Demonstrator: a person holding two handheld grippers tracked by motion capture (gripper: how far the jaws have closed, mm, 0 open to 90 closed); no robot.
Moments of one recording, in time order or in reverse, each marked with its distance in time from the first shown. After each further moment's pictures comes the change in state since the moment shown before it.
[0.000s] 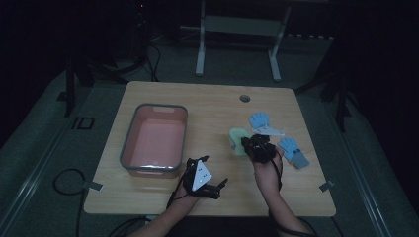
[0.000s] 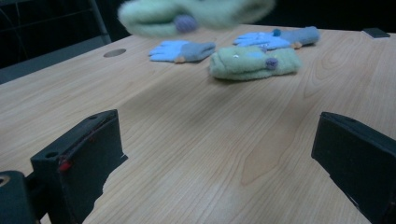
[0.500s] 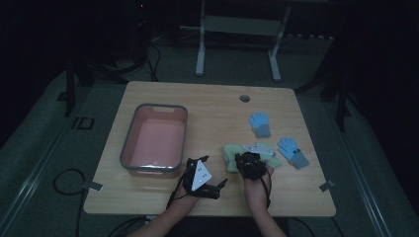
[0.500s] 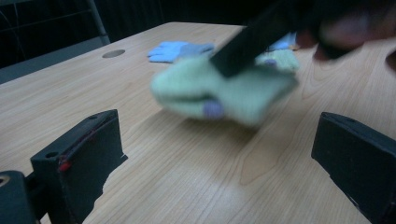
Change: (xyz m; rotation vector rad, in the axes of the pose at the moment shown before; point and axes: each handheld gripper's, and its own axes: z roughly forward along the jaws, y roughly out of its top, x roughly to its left) left arm 0.000 0.000 -0.001 -0.003 -0.005 -0.005; right arm 0.024 -0.050 0.021 0.053 -0.035 0.067
